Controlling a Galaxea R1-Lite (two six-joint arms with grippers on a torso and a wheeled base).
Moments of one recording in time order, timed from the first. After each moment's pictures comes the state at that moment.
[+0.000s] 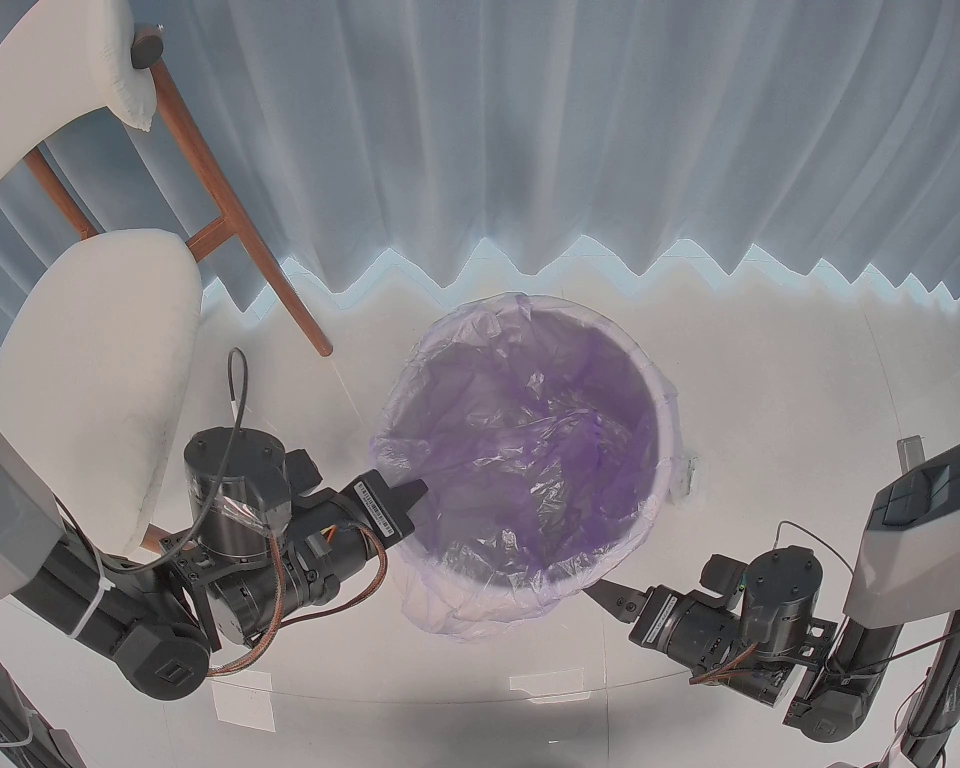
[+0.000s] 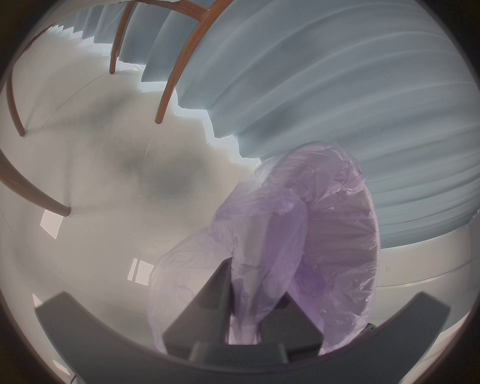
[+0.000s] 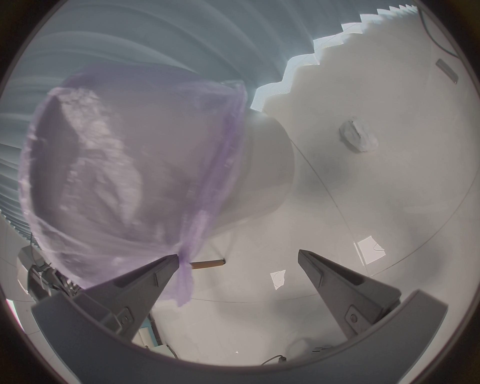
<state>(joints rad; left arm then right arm) -0.62 1.80 -0.54 -1.01 0.05 -0.88 0.72 2.08 -0.18 -1.55 -0.07 0.86</state>
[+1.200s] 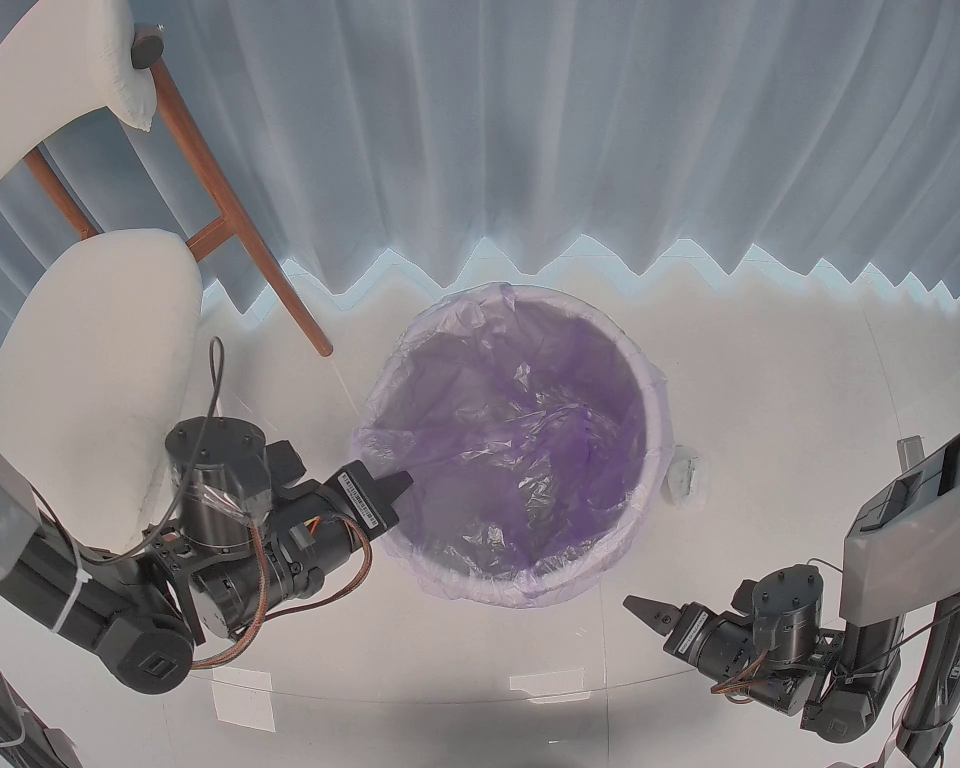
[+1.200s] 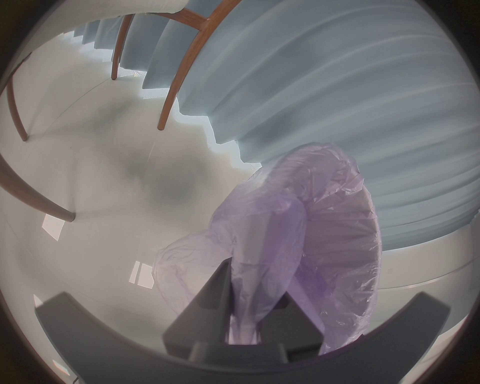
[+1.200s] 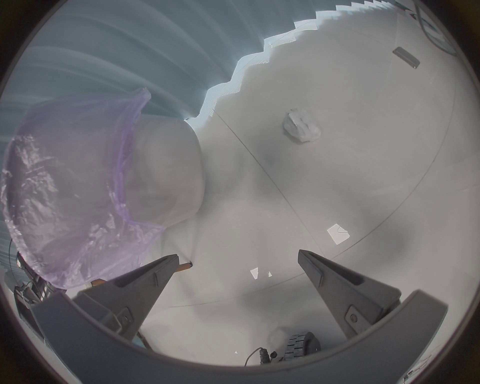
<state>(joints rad) -0.61 1.76 -0.54 -0.97 0.06 -0.87 0.64 2.15 -0.06 -1.55 -0.14 0.96</state>
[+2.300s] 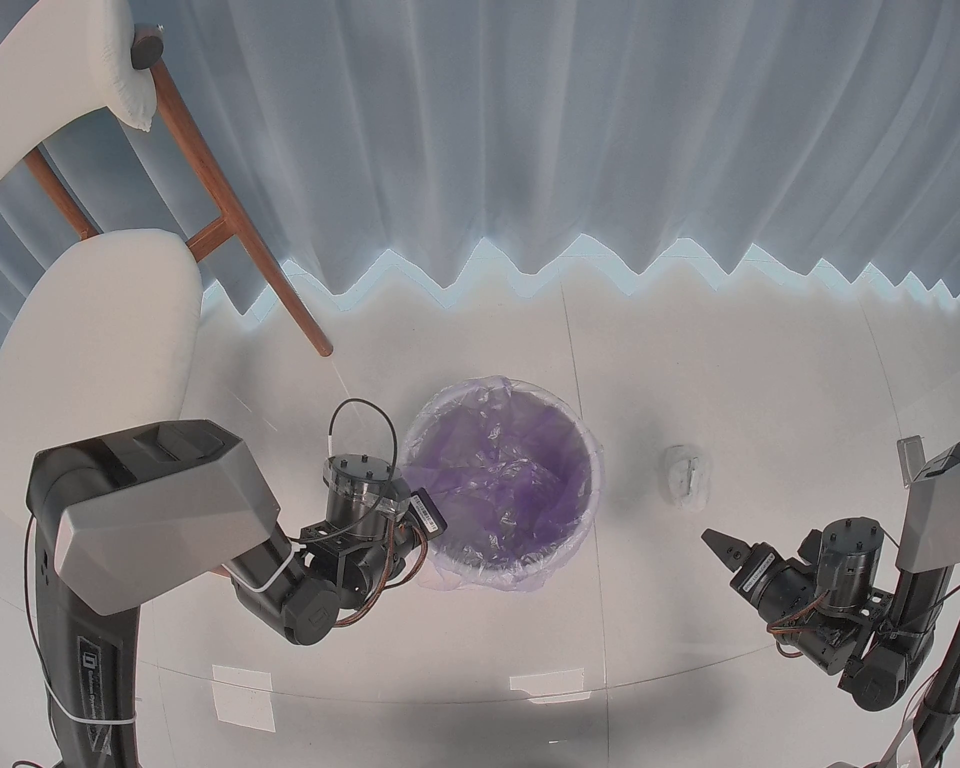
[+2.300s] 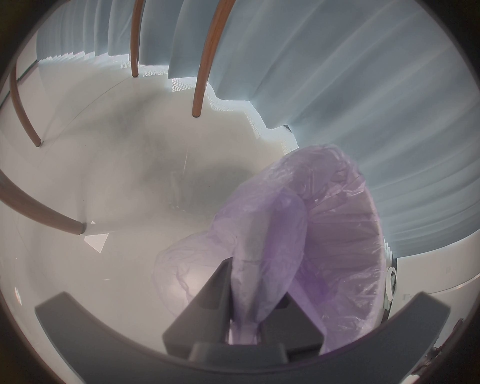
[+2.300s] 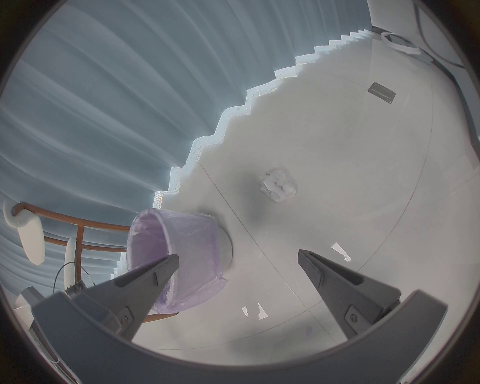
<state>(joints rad) -0.53 2.31 -0.90 -0.98 0.23 -0.78 0.41 2.03 -0.04 -1.55 -0.20 0.87</state>
